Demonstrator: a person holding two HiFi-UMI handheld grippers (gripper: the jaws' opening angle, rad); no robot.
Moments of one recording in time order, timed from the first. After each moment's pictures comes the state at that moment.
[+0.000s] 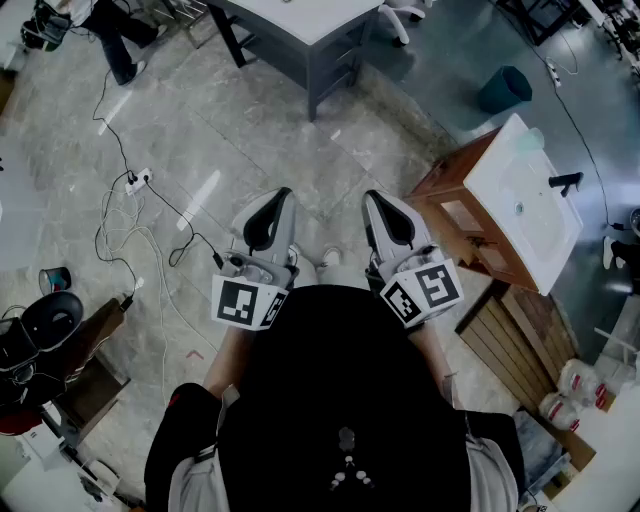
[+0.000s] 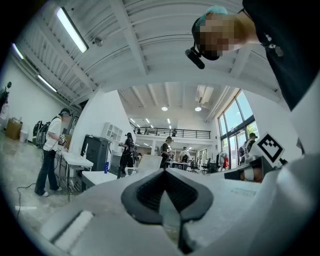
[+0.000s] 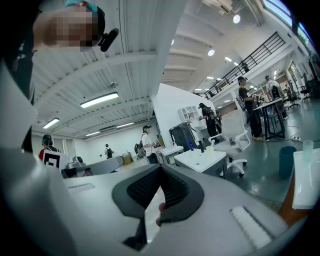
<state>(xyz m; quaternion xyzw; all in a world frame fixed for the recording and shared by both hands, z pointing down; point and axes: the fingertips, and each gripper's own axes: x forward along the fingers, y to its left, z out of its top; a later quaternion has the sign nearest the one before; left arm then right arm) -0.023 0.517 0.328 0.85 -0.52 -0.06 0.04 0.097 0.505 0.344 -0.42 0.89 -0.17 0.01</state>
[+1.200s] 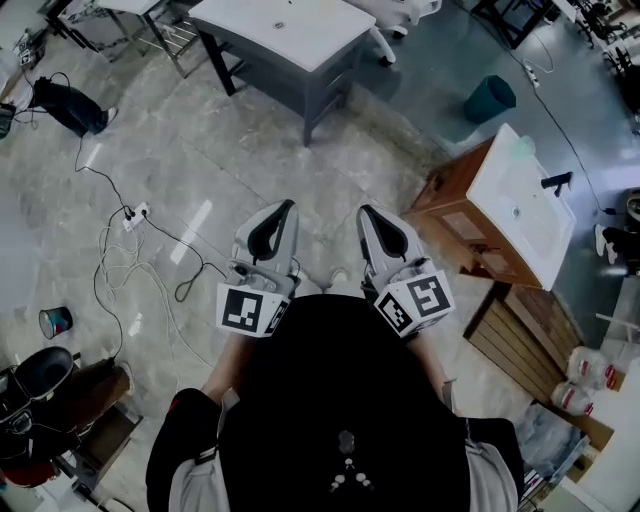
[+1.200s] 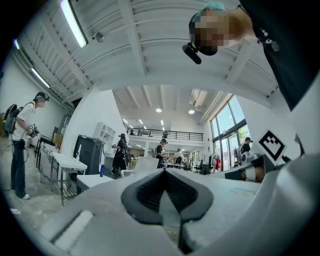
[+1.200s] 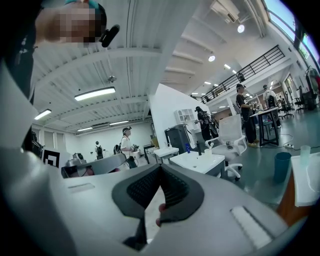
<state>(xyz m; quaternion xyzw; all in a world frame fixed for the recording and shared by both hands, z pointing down) -0.089 0.496 0.326 0.88 -0.48 -0.07 0.03 0.024 0.497 0.343 -0.46 0.87 -0.15 0.00</state>
